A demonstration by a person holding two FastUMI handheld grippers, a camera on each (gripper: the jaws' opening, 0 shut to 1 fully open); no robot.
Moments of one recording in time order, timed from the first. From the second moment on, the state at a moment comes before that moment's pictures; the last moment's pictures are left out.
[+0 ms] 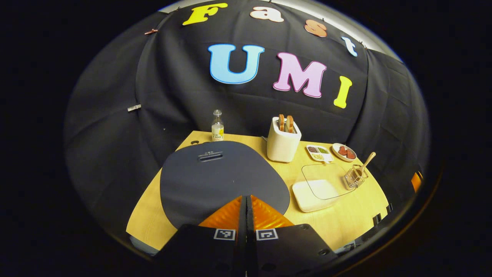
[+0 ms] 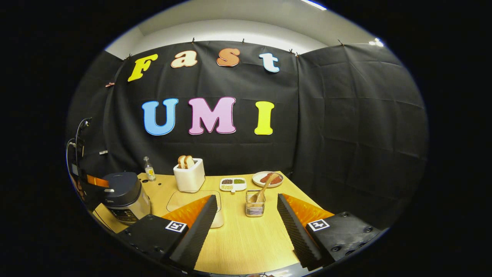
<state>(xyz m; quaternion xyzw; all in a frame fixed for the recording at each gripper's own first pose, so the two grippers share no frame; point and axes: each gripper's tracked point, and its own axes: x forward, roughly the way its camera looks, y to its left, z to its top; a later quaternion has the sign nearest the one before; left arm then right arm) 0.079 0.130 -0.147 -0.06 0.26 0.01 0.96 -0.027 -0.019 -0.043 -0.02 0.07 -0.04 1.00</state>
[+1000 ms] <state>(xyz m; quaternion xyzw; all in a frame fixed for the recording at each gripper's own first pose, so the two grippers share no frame) 0.080 0.131 -0.163 -0.06 0.25 0.09 0.96 0.029 -0.038 -0.058 -0.02 0.12 0.02 0.99</state>
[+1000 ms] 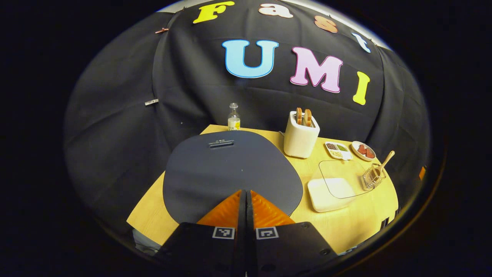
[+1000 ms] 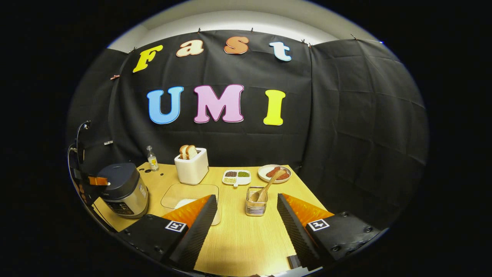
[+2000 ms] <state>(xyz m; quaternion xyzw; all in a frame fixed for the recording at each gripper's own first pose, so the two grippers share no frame) 0.061 0.073 -0.007 -0.04 0.07 0.20 0.98 0.190 -0.101 -0.091 0.06 0.14 0.02 0.99</state>
